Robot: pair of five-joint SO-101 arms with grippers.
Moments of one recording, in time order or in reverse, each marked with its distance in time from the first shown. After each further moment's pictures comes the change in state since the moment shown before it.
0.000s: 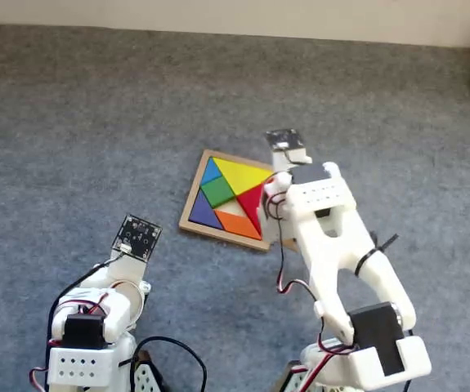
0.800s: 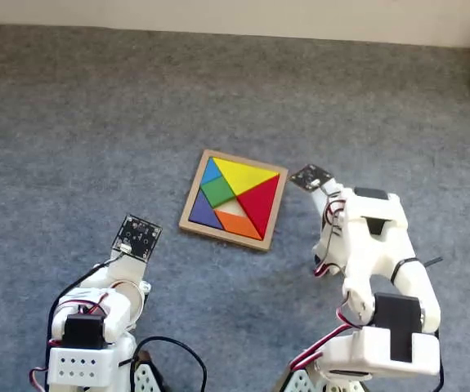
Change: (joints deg) left arm 0.0 0.0 0.0 0.0 0.0; right arm 22.2 6.9 13.7 -7.8 47.6
